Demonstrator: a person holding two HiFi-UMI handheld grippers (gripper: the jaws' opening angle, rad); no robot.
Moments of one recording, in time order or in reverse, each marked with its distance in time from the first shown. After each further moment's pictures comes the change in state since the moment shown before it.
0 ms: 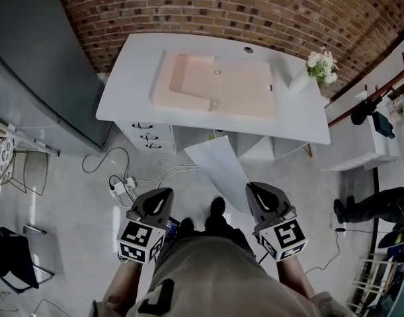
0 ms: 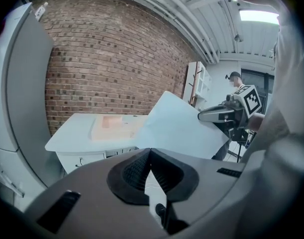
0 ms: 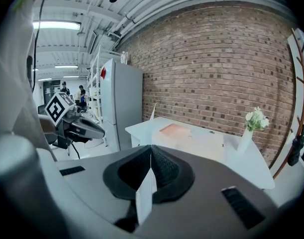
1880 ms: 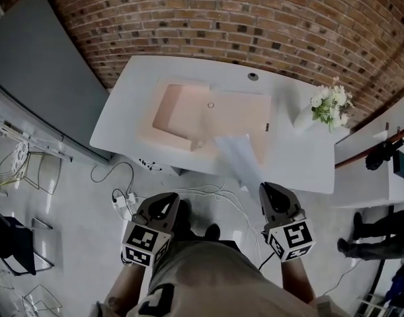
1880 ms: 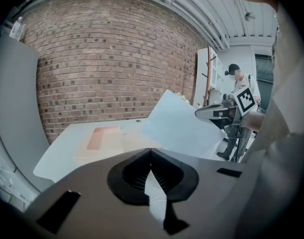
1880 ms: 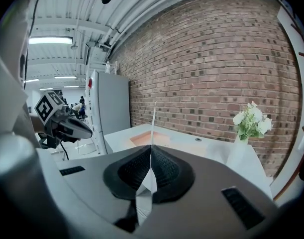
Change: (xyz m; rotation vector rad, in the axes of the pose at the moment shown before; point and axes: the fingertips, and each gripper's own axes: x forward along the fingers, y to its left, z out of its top) left arm 0.162 -0.023 0.100 0.047 0.045 0.146; right arm 0.058 -0.229 0.012 0.055 -0.088 0.034
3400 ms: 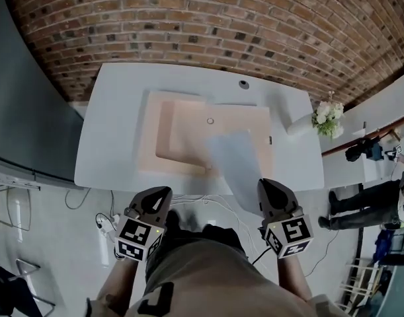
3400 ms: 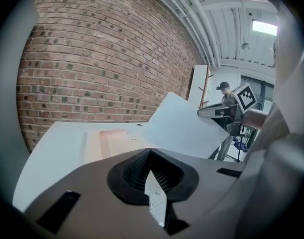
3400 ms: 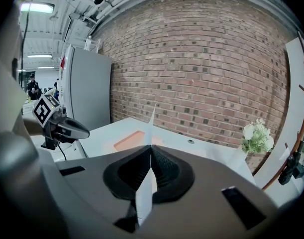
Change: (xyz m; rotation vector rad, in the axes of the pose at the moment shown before) left arm 0.054 0.177 0.013 -0.029 -0.069 -0.264; right arm 0.128 0.045 0.072 -0.001 0.115 -0.288
